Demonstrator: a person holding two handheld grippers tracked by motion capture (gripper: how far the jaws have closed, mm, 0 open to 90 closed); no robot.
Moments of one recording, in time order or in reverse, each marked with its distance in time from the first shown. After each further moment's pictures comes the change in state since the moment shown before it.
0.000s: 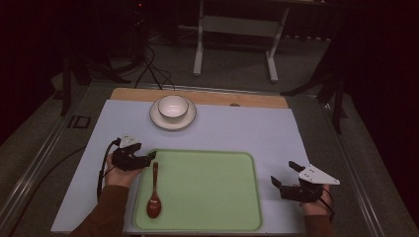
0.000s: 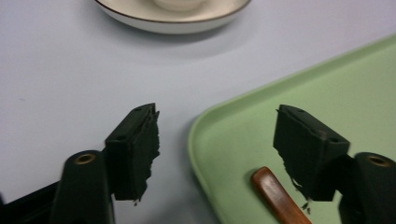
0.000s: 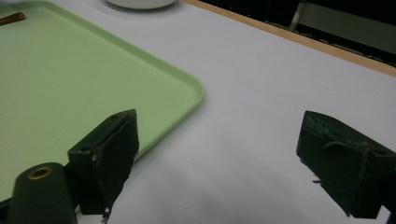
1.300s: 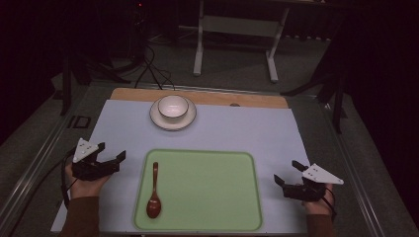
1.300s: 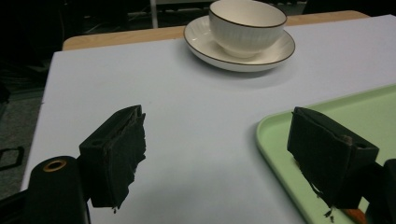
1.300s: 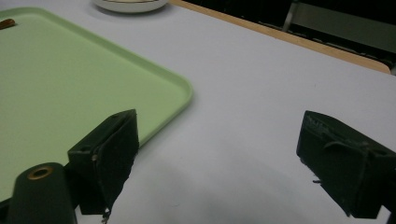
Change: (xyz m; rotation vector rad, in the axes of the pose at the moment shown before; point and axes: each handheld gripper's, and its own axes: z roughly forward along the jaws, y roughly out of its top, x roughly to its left) left arm 0.035 -0.026 -0.086 -0.189 0.132 -0.055; right arm -0.008 -0.003 -0.003 -0.012 -0.018 0.026
